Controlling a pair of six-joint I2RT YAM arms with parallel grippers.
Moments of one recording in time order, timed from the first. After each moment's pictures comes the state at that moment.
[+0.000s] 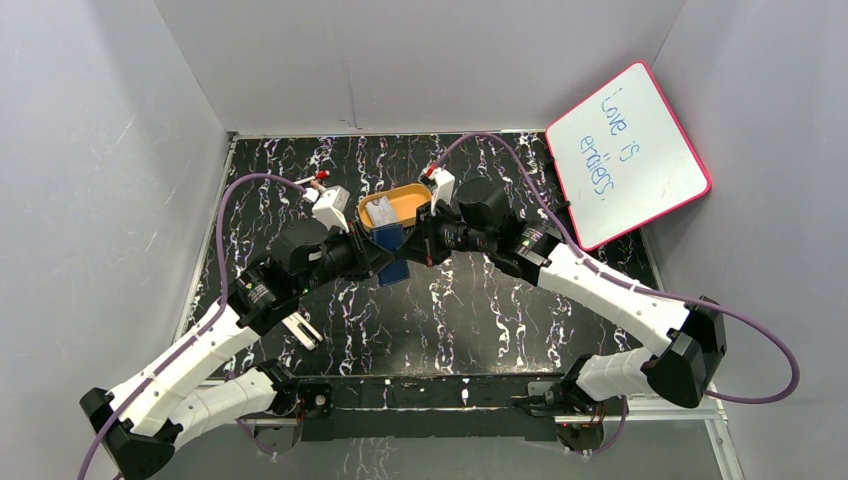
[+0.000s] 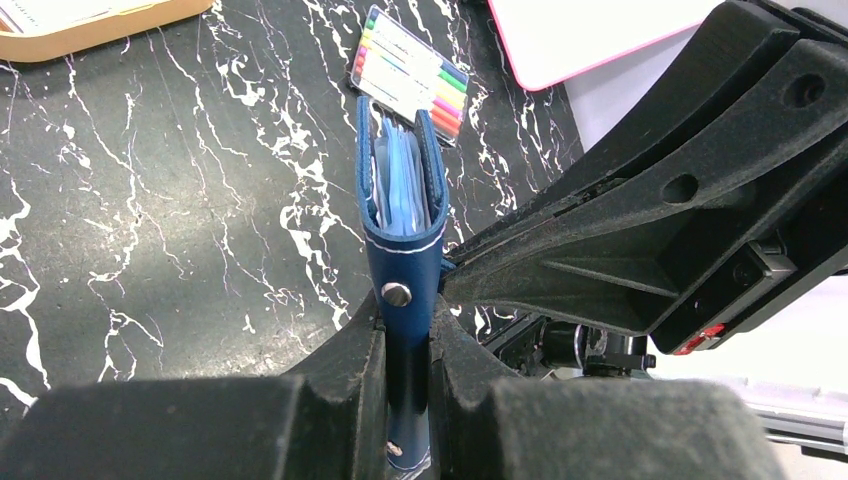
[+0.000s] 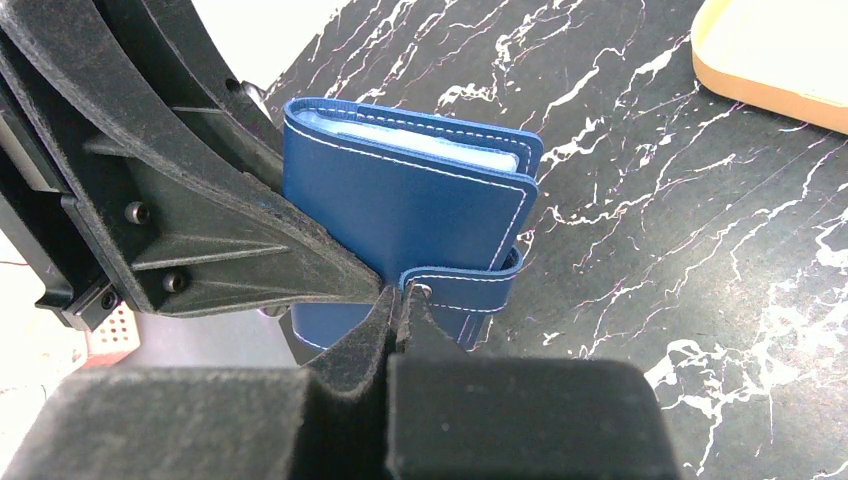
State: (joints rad) left arm -0.77 0.87 0.92 -0.45 0.02 -0.74; right arm 0.92 1.32 1.19 -0.28 -0.34 0.47
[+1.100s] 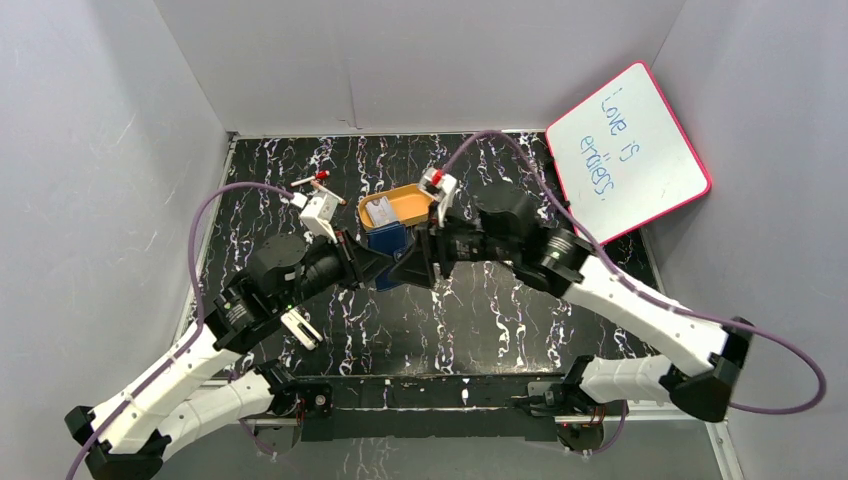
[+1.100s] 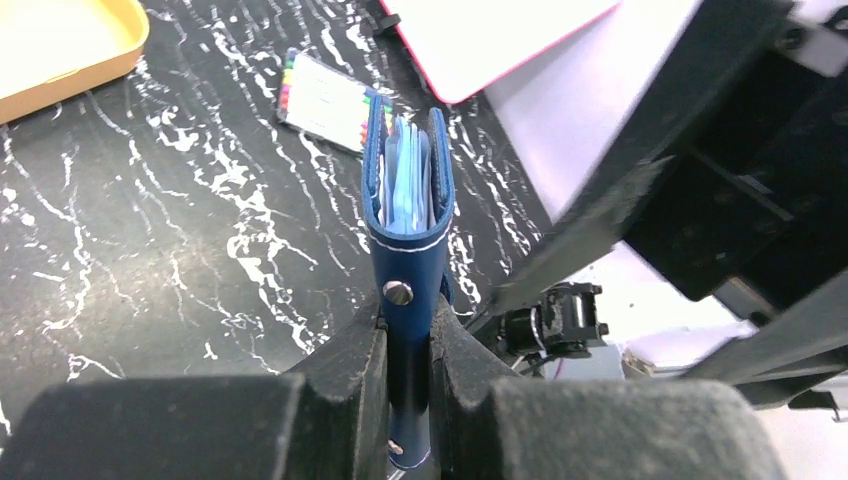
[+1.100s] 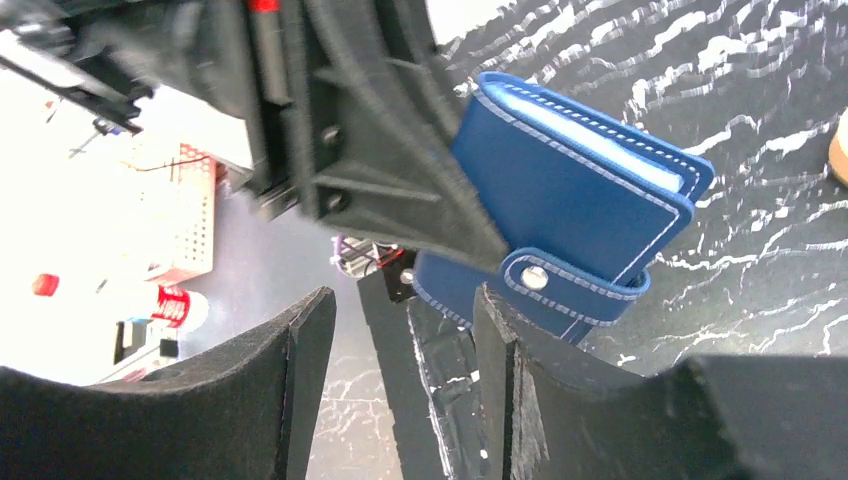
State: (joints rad) left arm -0.82 0.76 0.91 -0.41 0.01 -0.70; right arm 0.98 1.23 1.25 -0.32 -0.46 0.43
